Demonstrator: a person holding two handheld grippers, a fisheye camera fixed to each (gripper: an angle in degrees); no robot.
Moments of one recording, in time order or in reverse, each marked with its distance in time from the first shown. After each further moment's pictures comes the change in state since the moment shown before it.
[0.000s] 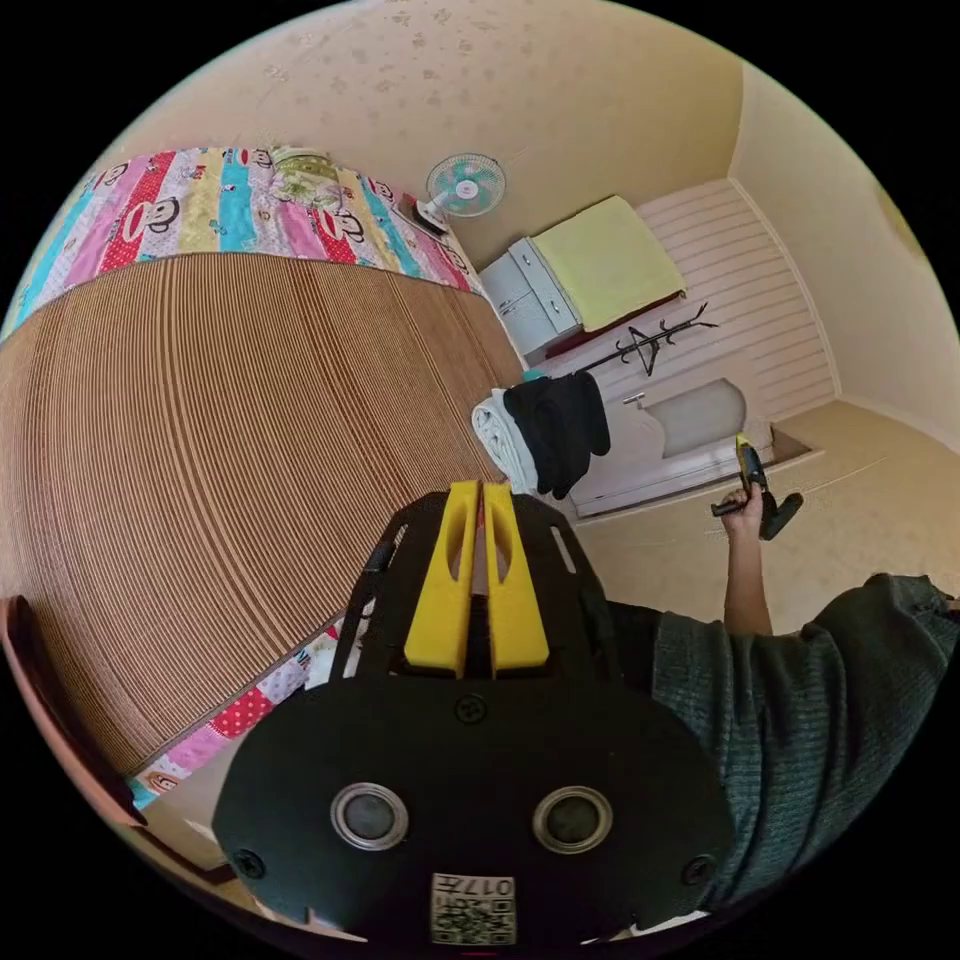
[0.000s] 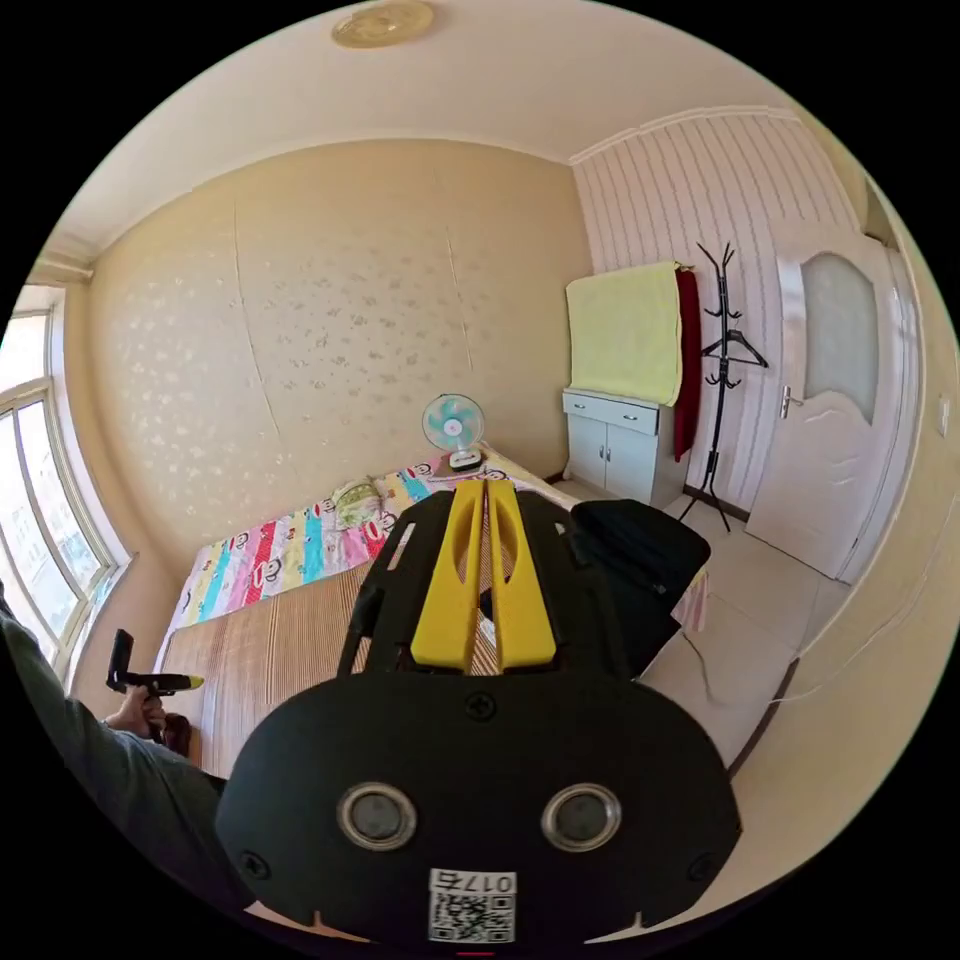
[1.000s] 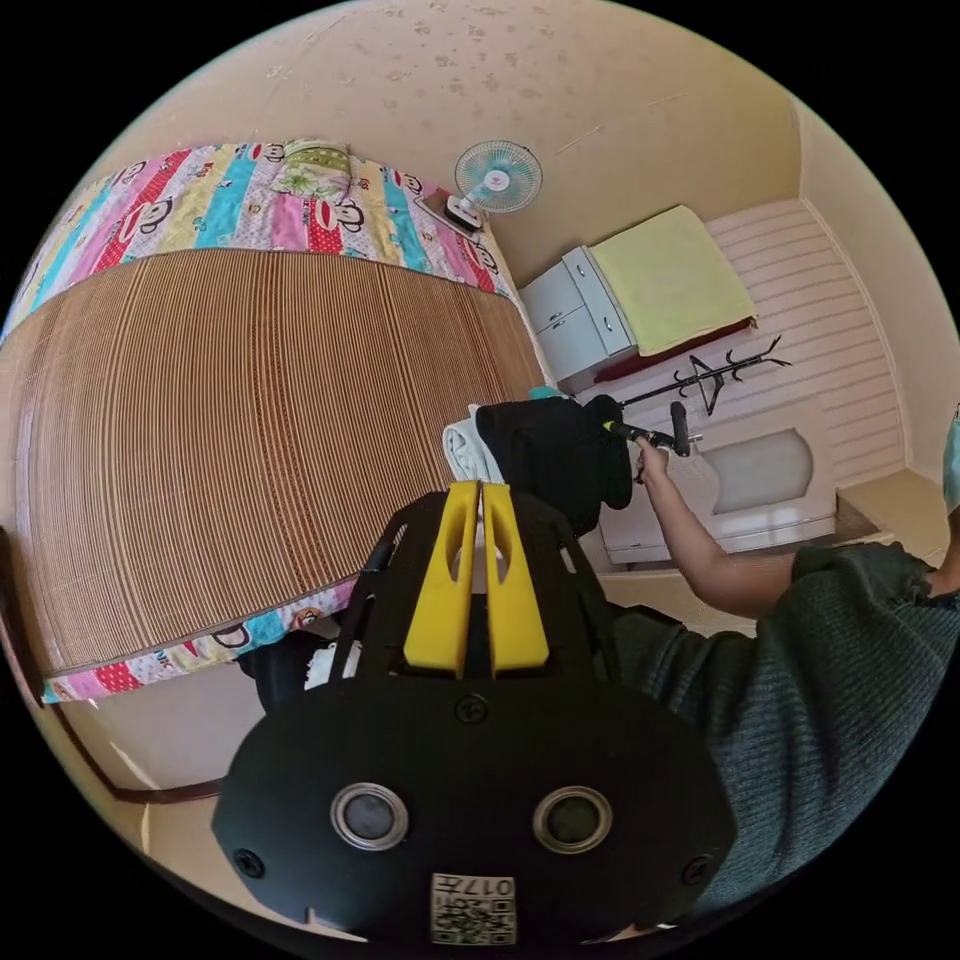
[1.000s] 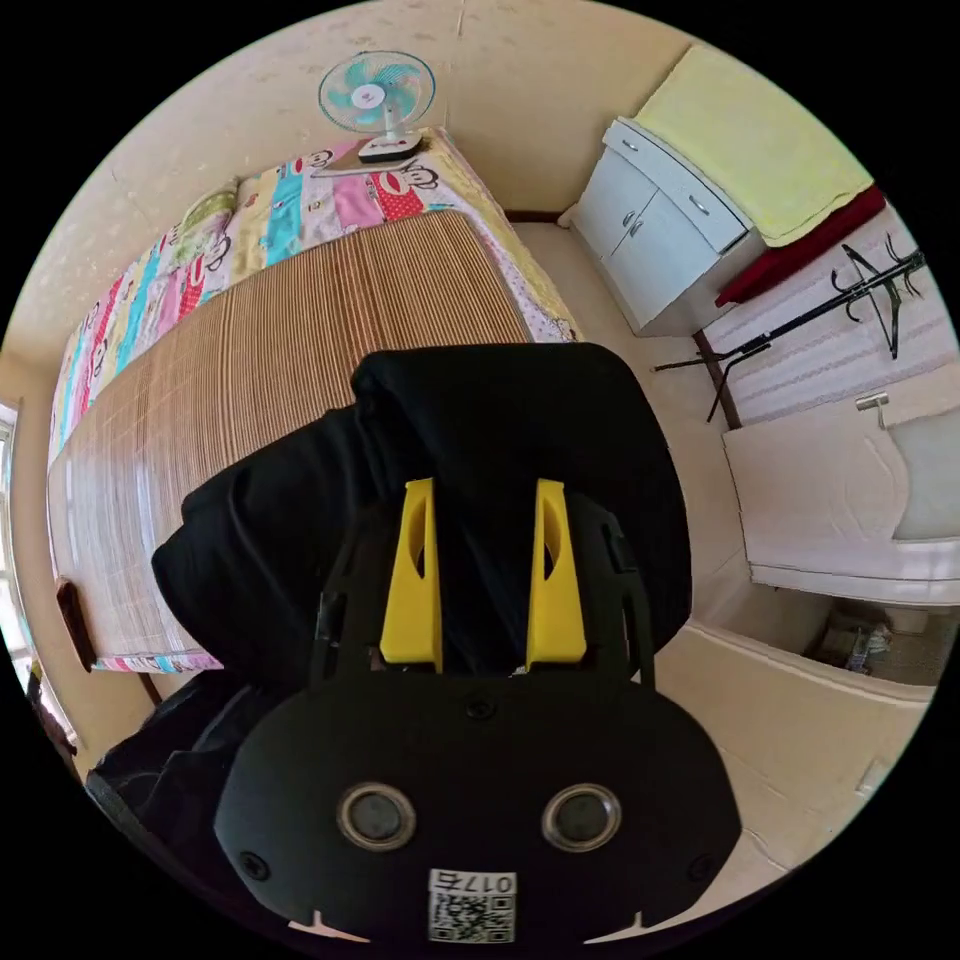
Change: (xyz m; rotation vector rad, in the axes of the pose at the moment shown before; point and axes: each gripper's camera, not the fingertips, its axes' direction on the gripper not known) left arm 0.116 -0.043 0.402 0.067 -0.172 -0.172; right arm 0.197 -0.027 0.369 -0.900 0.248 -0.351
